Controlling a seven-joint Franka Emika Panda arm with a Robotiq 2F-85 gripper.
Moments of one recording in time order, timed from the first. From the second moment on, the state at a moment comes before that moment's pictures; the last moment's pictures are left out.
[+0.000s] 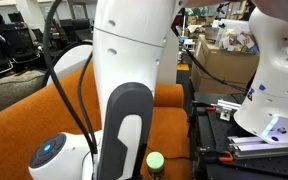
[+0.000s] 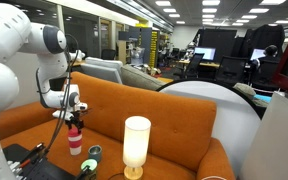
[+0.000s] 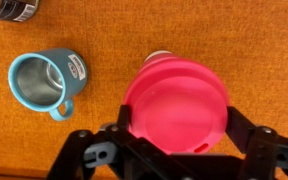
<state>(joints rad) 0.55 1.06 0.00 -1.76 -0.03 2.73 0.52</state>
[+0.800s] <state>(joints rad) 0.55 1.05 0.01 -1.76 -0.02 2.73 0.52</state>
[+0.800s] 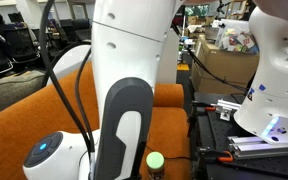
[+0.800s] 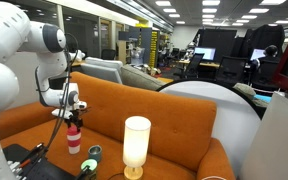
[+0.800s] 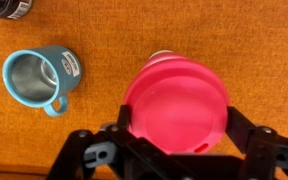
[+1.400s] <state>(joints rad) 0.54 0.99 0.01 -1.79 -0.02 2.73 0.52</state>
